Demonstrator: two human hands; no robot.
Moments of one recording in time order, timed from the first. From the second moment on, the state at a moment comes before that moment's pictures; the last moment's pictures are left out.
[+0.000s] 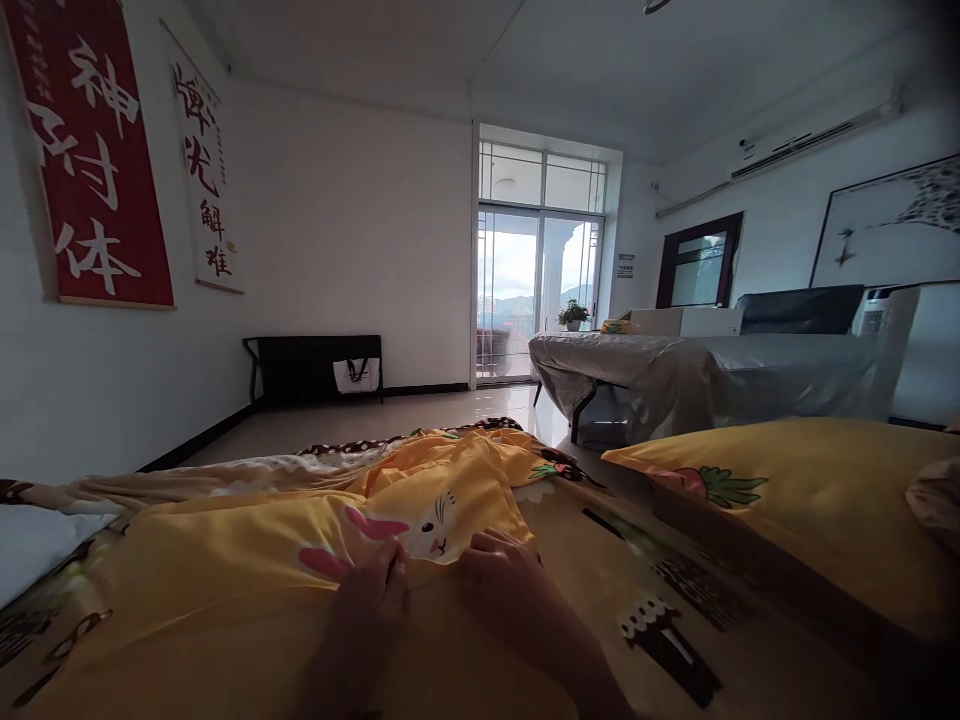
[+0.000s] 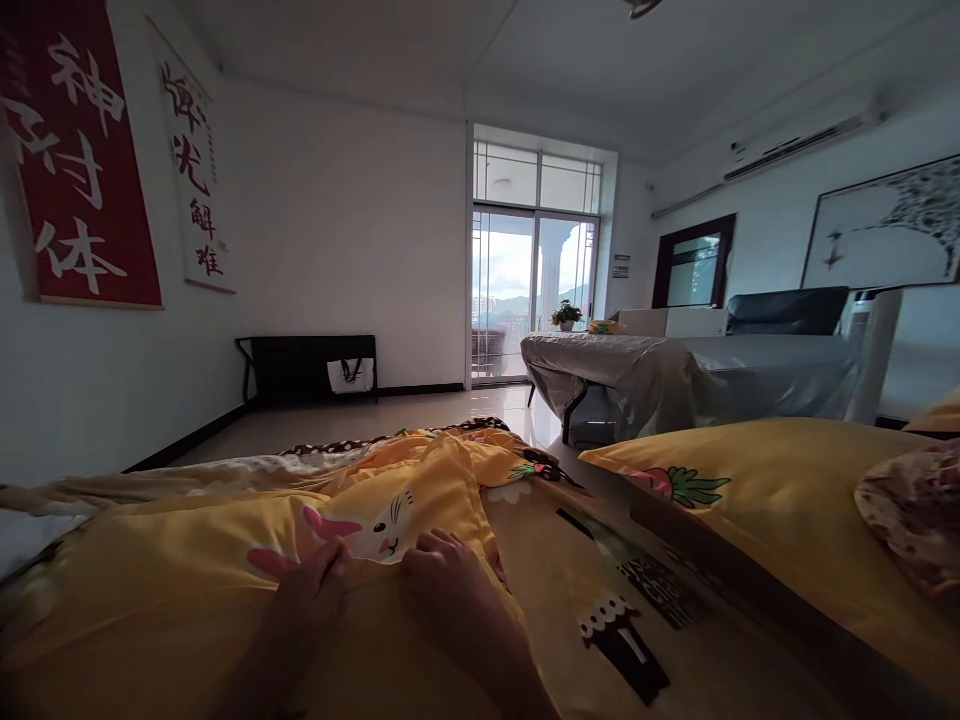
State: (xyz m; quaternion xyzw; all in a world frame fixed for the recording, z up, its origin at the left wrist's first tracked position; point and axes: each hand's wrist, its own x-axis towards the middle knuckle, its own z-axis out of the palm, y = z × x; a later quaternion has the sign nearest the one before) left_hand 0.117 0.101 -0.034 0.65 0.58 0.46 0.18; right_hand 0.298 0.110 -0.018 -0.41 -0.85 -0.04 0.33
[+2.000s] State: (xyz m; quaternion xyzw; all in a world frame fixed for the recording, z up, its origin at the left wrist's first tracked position) left_hand 0.118 0.105 -0.033 0.67 0.60 0.39 0.16; right_hand 0.301 0.127 -0.015 -0.68 -0.71 0.00 0.19
